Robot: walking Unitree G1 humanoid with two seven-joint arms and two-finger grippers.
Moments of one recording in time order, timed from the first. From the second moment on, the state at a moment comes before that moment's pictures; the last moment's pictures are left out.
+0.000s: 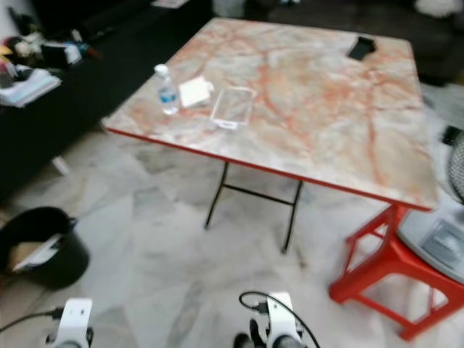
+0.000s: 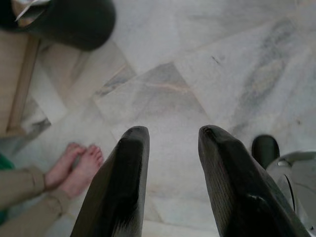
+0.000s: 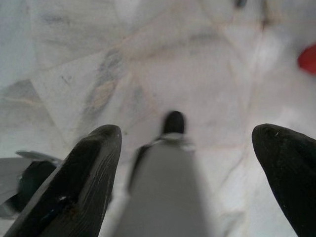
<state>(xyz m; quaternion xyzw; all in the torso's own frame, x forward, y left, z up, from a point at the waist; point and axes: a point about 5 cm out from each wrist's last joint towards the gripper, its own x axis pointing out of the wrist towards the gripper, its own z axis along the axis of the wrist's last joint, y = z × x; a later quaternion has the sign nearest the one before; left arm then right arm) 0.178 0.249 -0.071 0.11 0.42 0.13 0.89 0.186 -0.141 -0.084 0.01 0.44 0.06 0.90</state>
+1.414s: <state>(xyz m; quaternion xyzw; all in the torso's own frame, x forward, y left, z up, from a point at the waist) 0.300 0.214 0.059 0.12 0.01 0.17 0.98 0.320 -0.118 0.044 0.01 0.07 0.15 0.99</state>
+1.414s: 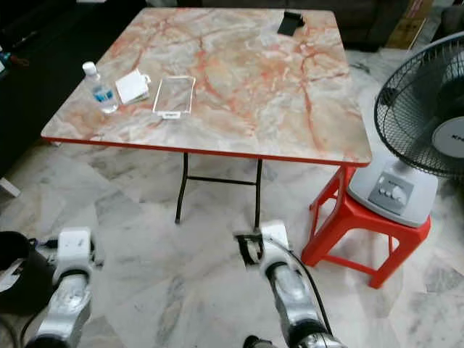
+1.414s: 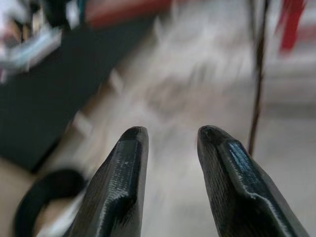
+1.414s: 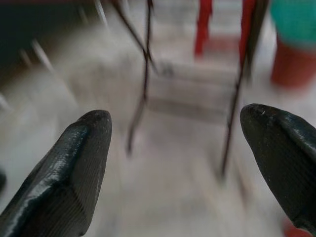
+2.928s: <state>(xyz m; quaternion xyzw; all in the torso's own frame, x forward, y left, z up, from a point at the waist) 0.319 0.189 0.125 0.12 -0.11 0.16 0.97 0.356 -0.075 0.128 0.05 -0.09 0.18 0.98</state>
